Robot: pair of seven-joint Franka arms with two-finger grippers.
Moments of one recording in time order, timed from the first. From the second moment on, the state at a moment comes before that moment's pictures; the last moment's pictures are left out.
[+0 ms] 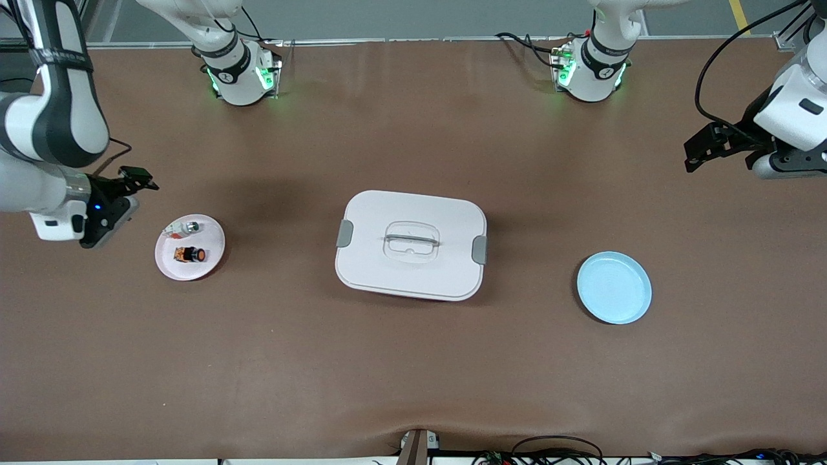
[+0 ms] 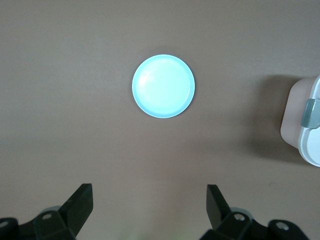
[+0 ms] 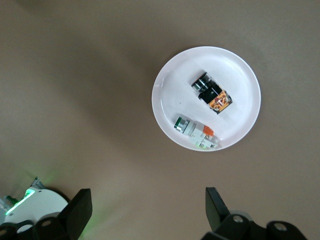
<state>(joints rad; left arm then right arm) 0.04 -0.04 -0.16 -1.60 0.04 1.57 -0.13 -0.17 0.11 0.02 -1.93 0.01 1.72 -0.91</state>
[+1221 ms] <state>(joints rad) 0.04 -0.06 -0.16 -1.60 0.02 1.58 -0.07 -0.09 0.10 0.03 -1.63 -0.01 1.46 -0.07</state>
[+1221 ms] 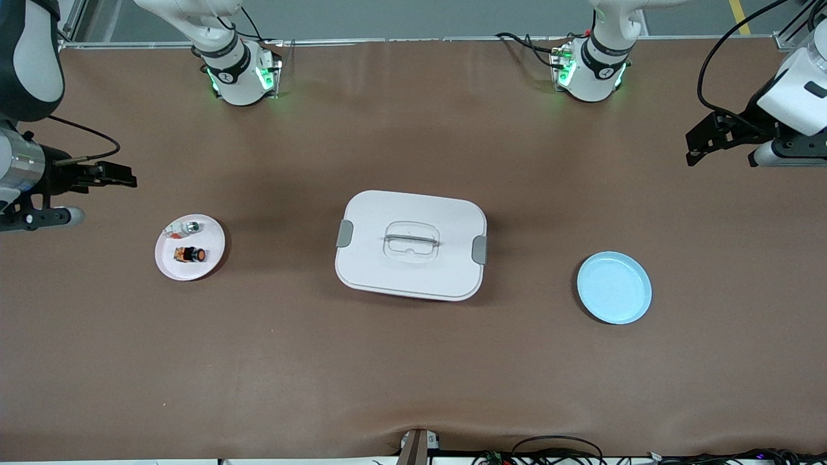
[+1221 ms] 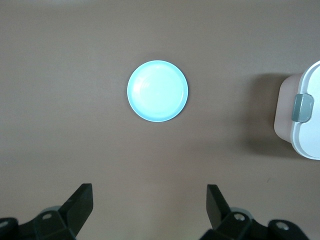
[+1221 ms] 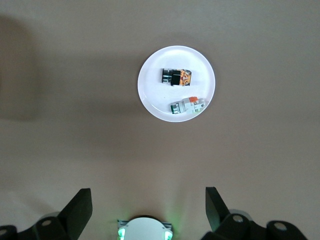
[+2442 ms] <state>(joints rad) 0.06 -0.06 -0.15 -1.60 0.02 1.58 -0.07 -0.09 0.10 0.02 -1.39 -0.02 1.39 -0.04</state>
